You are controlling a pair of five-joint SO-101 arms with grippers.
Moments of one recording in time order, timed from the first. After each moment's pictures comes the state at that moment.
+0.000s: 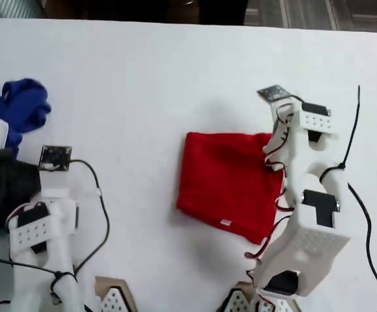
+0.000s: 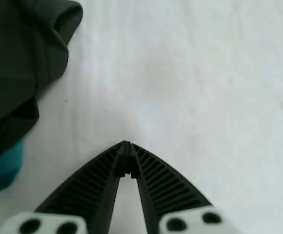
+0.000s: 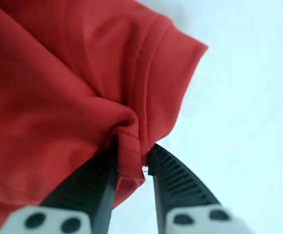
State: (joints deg) left arm -31.7 -44.8 77.4 47.7 -21.3; right arm 9.2 19.3 4.8 73.1 37.1
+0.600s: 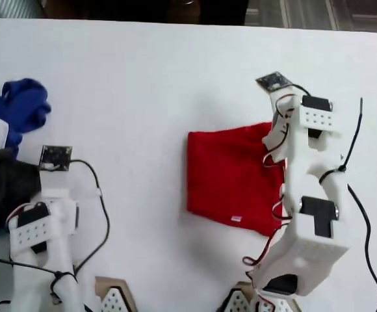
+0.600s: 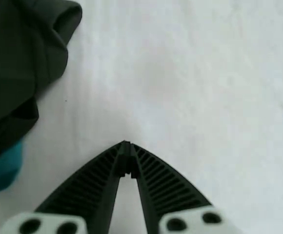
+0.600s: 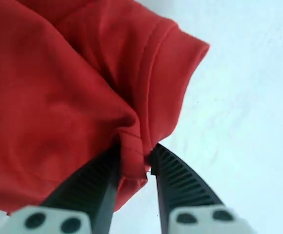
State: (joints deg) left arm -31.7 -44.8 77.4 47.7 -21.3; right arm 7.1 15.9 3.3 74.9 37.1
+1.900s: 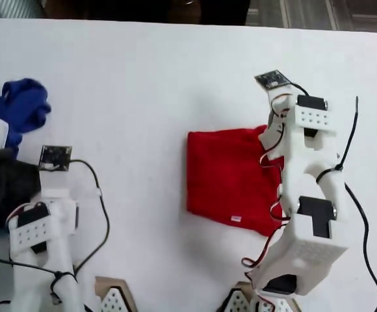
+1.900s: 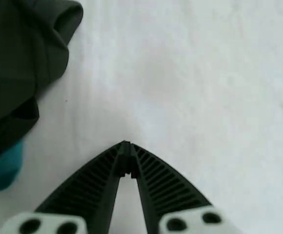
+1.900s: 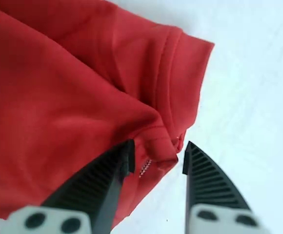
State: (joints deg) left arm -31.7 -44.8 77.4 47.7 -21.3; right arm 5.6 14.8 3.2 74.1 32.5
